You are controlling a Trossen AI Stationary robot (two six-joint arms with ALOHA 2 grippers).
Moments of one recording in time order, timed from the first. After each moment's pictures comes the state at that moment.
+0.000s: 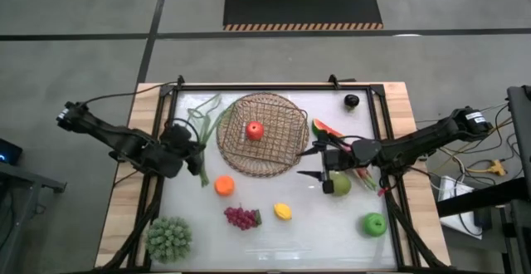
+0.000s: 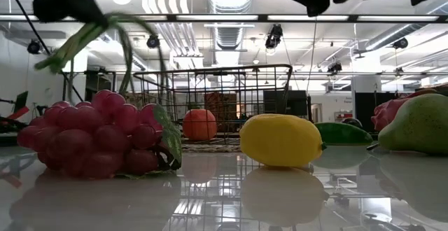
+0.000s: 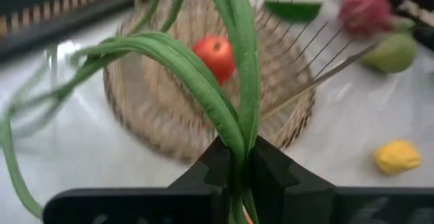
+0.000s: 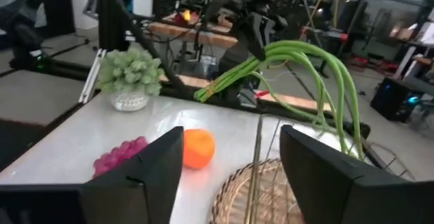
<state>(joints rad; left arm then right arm) -0.45 0.86 0.92 -1.00 -0.75 -1.04 0.23 1.14 0.55 0.53 0.16 -0.18</state>
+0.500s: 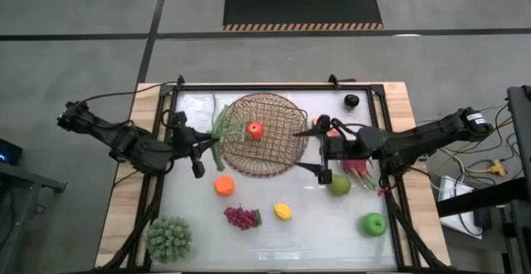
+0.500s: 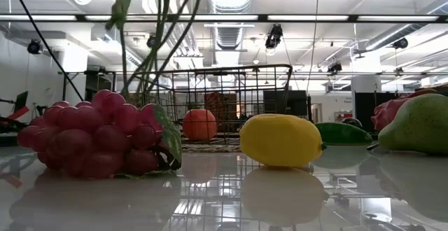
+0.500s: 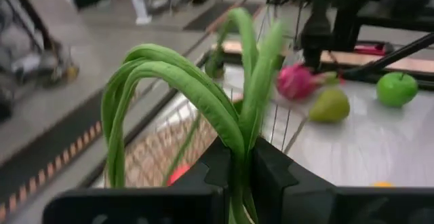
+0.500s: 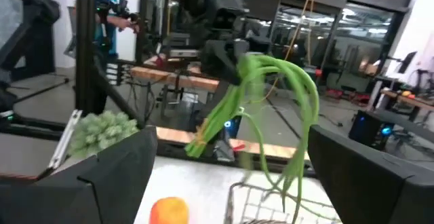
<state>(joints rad) -0.45 0.90 1.01 -0.53 -0.85 -0.27 0.18 1.14 0.76 0.48 0.16 -0.21</state>
